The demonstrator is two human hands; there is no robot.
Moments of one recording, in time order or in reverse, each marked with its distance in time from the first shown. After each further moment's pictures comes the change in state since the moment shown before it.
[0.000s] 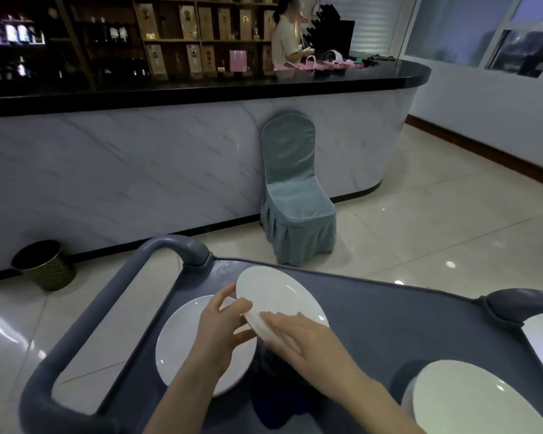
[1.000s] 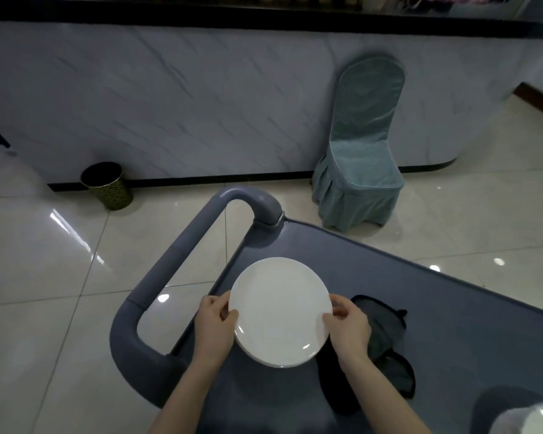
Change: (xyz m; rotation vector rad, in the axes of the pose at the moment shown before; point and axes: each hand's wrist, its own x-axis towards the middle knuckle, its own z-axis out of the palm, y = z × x) left_hand 0.025 -0.046 -0.164 0.677 0.402 0.162; right_hand 0.086 0.005 0.128 0.532 0.324 0.857
